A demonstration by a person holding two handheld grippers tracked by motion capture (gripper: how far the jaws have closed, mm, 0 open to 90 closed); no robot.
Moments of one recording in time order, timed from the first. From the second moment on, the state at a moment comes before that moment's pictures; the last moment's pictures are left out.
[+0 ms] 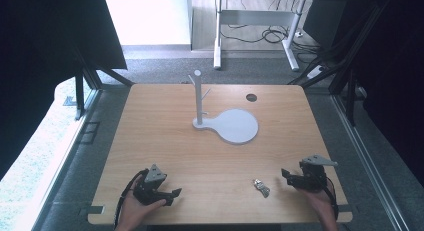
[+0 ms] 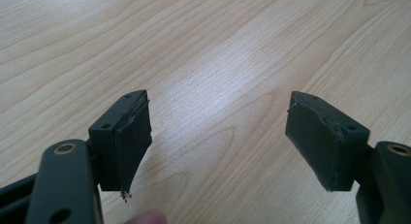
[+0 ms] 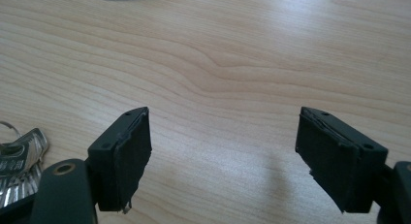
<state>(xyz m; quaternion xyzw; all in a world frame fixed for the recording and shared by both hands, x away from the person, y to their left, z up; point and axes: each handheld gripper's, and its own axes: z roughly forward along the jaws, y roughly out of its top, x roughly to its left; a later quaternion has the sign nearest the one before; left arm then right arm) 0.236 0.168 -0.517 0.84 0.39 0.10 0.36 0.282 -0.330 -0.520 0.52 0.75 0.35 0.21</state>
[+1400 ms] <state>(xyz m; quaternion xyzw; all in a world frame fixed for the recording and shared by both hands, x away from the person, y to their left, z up) 0.234 0.165 -0.515 0.84 0.39 0.11 0.35 0.288 -0.317 -0.494 0.47 0.82 0.29 0.16</state>
